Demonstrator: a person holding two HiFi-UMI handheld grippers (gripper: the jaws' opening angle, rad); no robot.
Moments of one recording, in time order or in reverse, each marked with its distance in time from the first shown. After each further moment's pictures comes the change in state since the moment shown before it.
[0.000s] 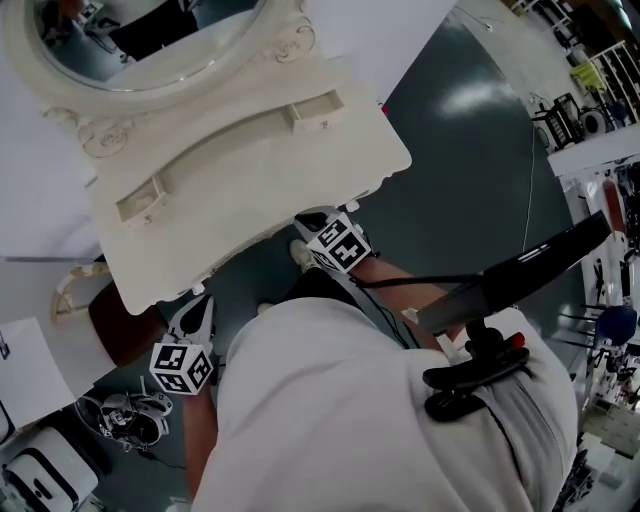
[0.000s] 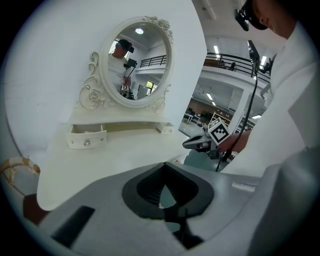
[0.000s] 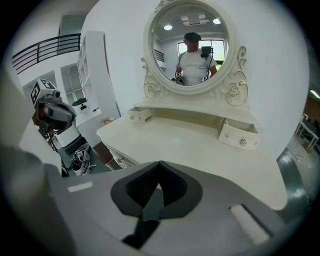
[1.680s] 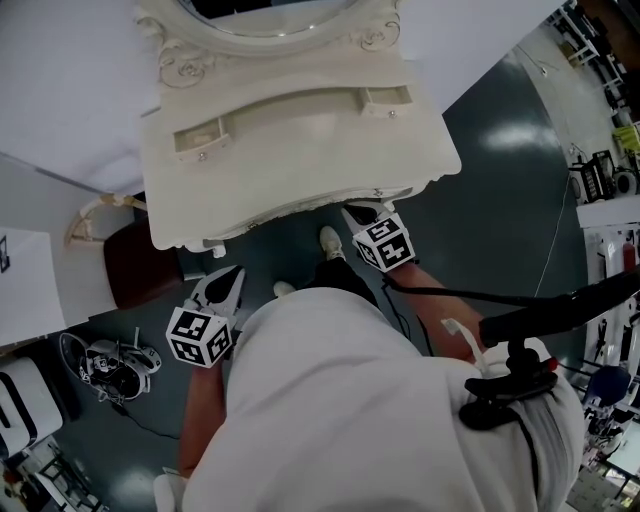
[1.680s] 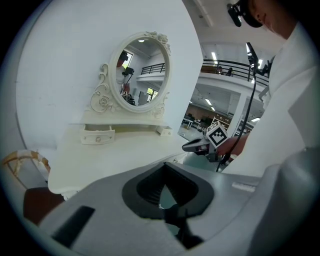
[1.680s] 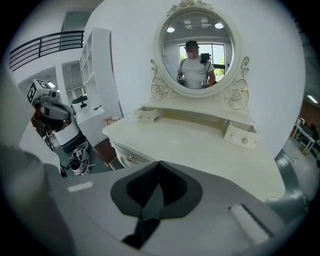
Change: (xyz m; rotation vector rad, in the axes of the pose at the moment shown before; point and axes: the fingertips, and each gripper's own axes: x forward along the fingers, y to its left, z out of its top) left arm -0.064 -0.006 -0.041 0.005 -0.080 0.006; right arm -0.012 0.063 -0.015 -0.021 -0.019 -0.036
